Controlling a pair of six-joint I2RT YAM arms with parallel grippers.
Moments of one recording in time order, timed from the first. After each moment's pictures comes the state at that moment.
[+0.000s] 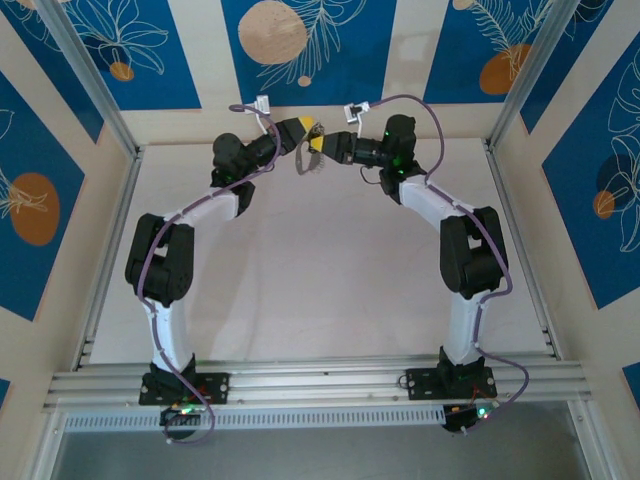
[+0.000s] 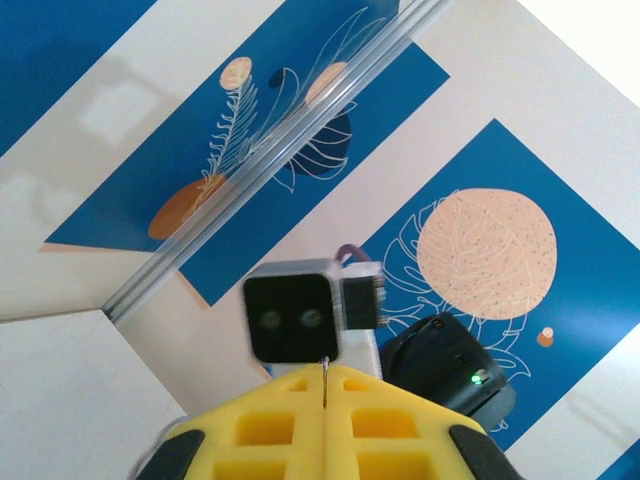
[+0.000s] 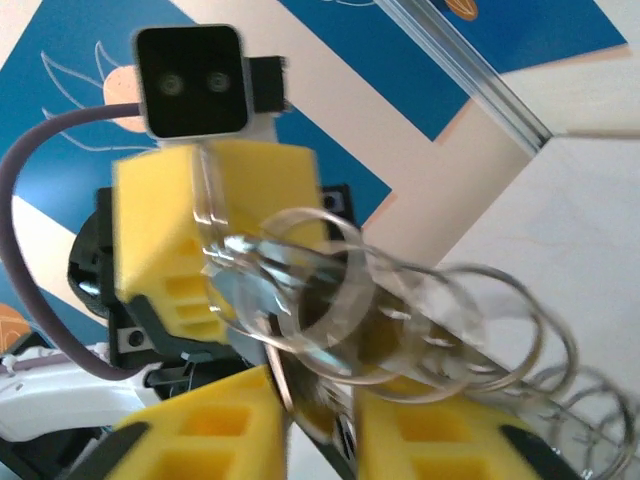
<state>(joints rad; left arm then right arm) -0.36 1.97 1.43 0.98 0.70 -1.13 0.30 1.97 1.49 0.59 -1.06 0.95</state>
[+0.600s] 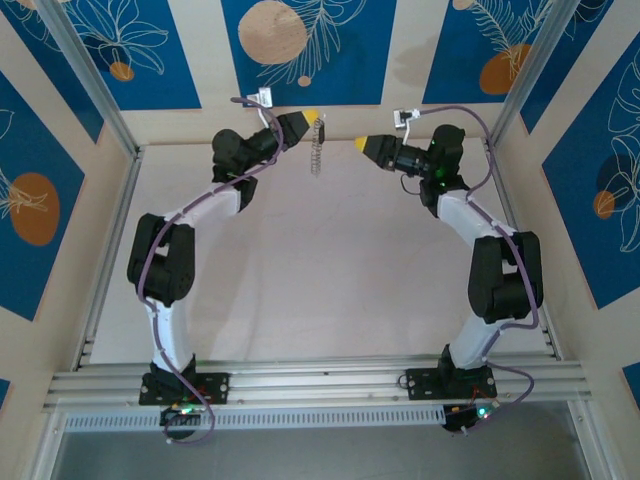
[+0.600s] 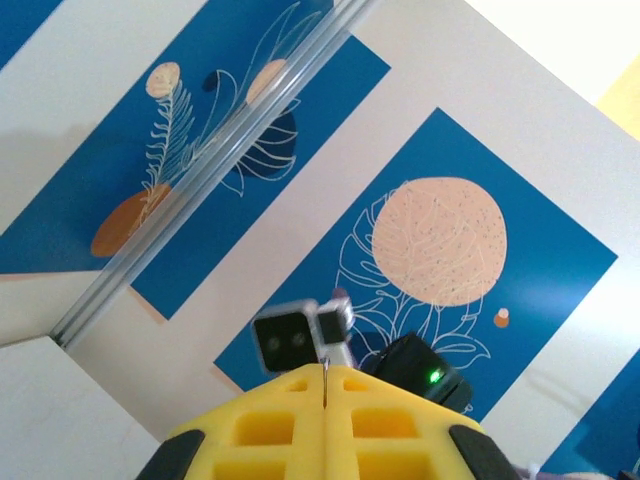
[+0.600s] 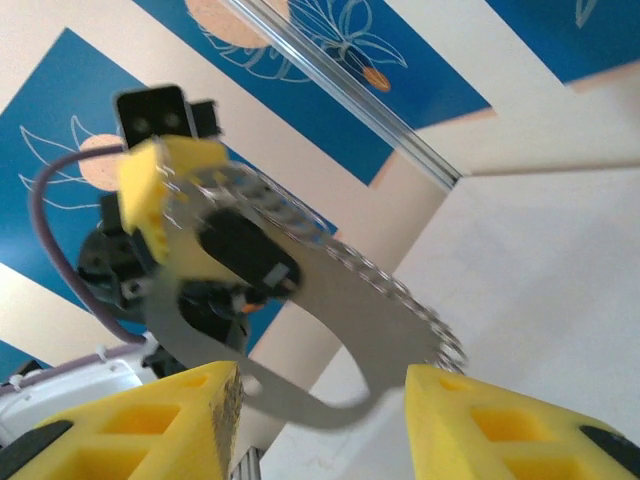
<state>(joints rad) -0.38 1.98 1.50 1.03 0.76 -1.16 0.14 1.72 1.26 0.55 -1.03 0.94</state>
